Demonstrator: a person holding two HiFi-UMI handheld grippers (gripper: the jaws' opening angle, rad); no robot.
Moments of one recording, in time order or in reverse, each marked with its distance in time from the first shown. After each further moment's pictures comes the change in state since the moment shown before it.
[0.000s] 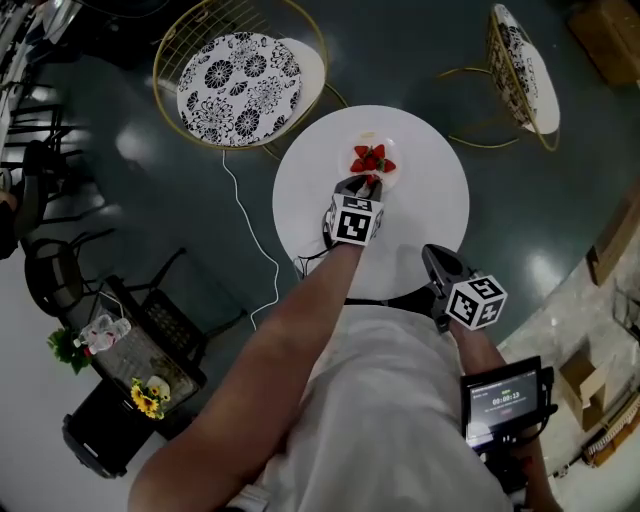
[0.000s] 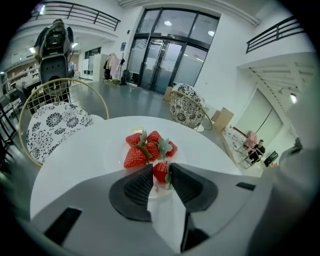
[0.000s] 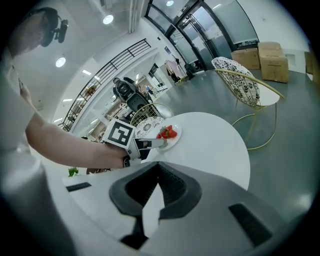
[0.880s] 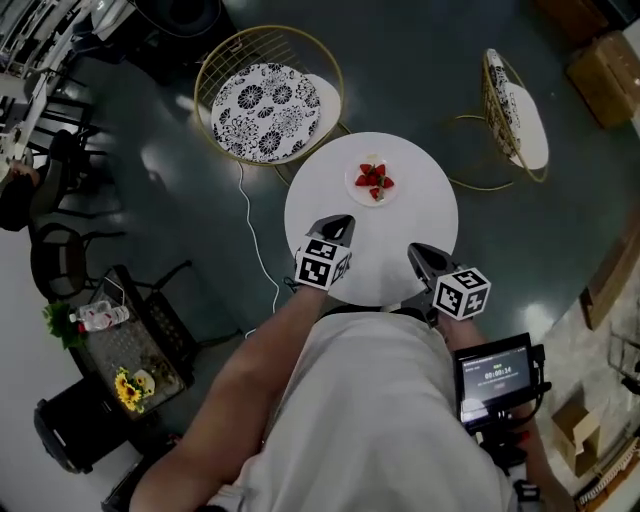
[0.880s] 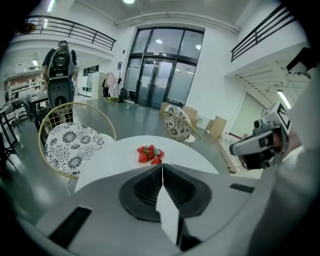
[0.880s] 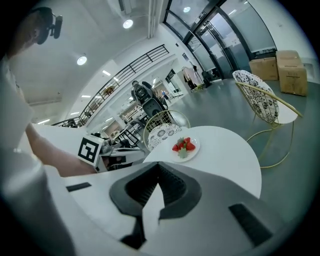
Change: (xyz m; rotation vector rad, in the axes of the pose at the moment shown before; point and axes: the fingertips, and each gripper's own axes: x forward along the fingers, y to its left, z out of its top) left arm -0.130 -0.016 -0.012 0.069 -0.166 -0.008; right arm -0.005 0.036 0.025 -0.140 -0.056 0.131
